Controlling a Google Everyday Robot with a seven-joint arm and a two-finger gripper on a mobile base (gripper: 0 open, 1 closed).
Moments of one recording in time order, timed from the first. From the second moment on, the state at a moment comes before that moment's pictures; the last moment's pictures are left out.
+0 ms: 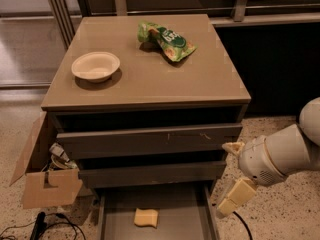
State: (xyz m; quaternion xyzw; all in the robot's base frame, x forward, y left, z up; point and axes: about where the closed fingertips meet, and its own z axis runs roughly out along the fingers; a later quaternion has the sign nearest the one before) arm 0.387 -0.150 0.740 -0.53 0.79 0.22 0.22
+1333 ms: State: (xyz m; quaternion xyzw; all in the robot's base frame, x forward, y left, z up) arm 0.386 -0.126 0.624 -0.53 0.77 0.25 0.25
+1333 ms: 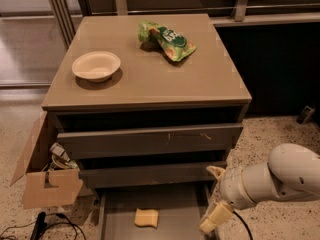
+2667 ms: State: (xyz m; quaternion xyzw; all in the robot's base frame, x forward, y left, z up) arm 0.433 -0.058 0.489 -0.50 0.74 0.32 0.32
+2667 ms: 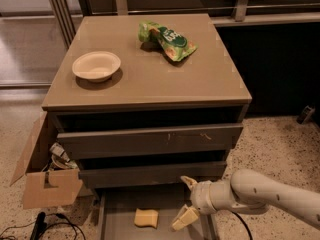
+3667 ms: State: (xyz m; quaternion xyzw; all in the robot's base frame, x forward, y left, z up) arm 0.446 -0.022 0.409 -0.51 0.73 0.36 0.29
